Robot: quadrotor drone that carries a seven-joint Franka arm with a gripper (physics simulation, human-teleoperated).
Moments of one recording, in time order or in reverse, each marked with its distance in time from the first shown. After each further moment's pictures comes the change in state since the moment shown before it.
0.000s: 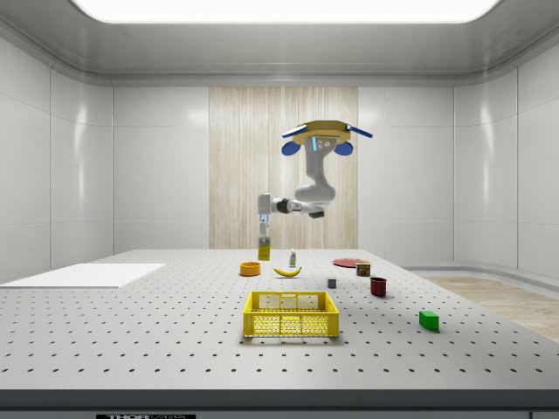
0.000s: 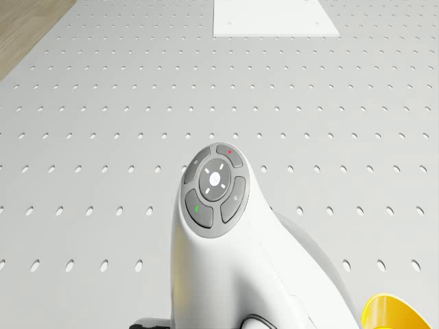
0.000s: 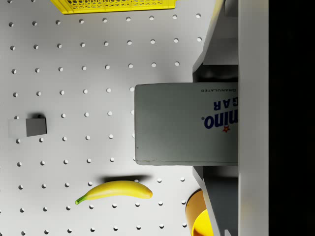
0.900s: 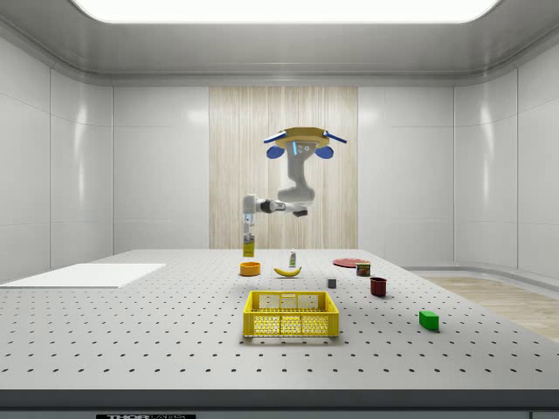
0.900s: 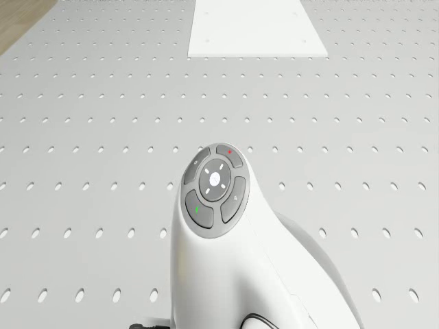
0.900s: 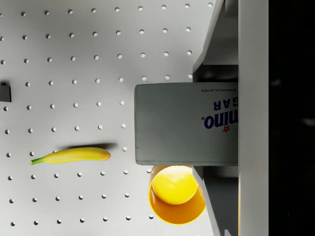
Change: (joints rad) arm -0.009 -0.028 0.005 0.002 0.012 0.026 0.010
